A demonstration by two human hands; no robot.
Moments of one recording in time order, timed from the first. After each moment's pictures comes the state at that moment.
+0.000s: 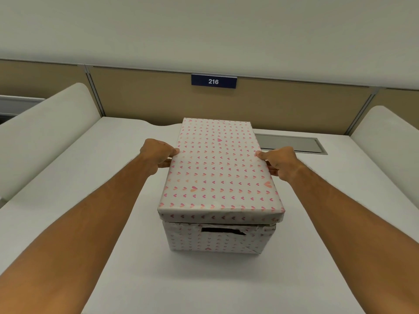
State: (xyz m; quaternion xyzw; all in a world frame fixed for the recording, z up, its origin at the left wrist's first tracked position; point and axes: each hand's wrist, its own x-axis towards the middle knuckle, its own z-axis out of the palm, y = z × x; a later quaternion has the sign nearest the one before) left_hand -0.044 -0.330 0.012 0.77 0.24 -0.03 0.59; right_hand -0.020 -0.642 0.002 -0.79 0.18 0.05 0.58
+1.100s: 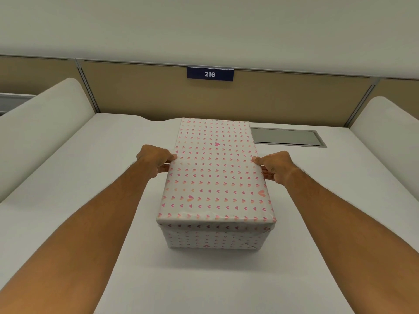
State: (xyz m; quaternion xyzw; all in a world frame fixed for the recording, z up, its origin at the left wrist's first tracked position) left_hand -0.039 -0.334 -0.016 0.76 0.29 -0.04 0.58; right_hand -0.024 -0.641 -0.024 -0.79 0.21 0.07 0.57
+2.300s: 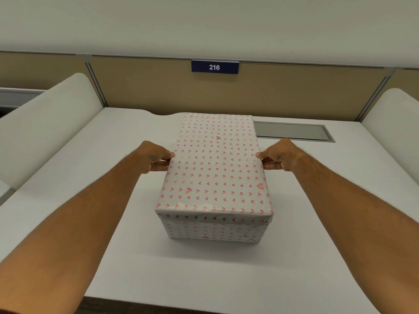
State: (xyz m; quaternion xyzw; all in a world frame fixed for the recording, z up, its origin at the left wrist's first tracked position) left_hand -0.054 -0.328 -0.009 0.78 0.29 -0.12 0.55; right_hand -0.016 -0.651 -0.004 -0.82 0.17 0.16 0.51
